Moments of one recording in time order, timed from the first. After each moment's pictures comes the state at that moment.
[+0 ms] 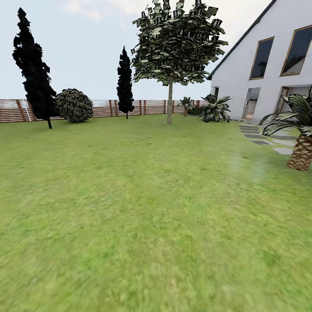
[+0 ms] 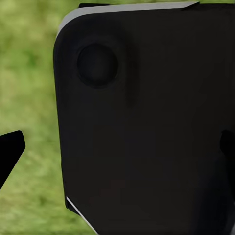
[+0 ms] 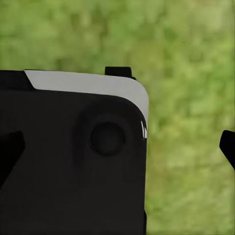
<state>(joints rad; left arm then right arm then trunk) 0.00 -0.01 0.01 -0.05 0.01 0.00 -0.01 -0.05 -0.03 0.01 -0.07 0.01 -0.06 0.00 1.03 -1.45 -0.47</state>
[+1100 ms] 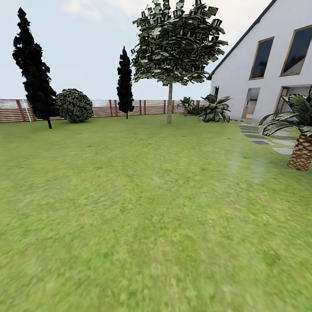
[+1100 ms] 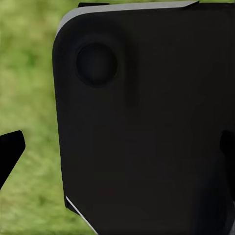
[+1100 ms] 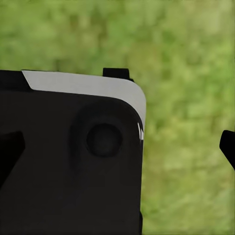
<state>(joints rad) 0.00 -0.01 0.01 -0.05 0.01 0.00 -0.01 -0.05 -0.03 0.02 -0.07 0.02 -0.07 0.00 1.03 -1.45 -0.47</state>
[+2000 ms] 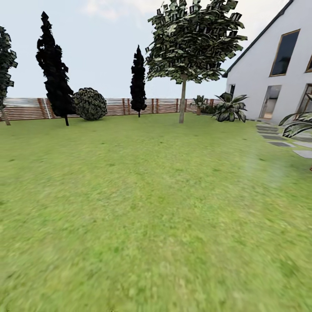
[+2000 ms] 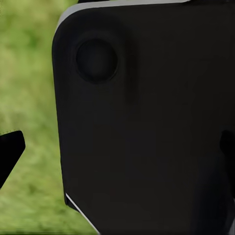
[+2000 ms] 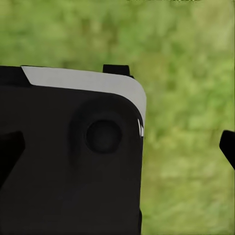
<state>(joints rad) 0.00 -0.01 0.01 -0.05 0.01 0.00 -0.01 -0.05 -0.03 0.02 -0.07 0.02 -0.07 0.00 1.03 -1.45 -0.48</state>
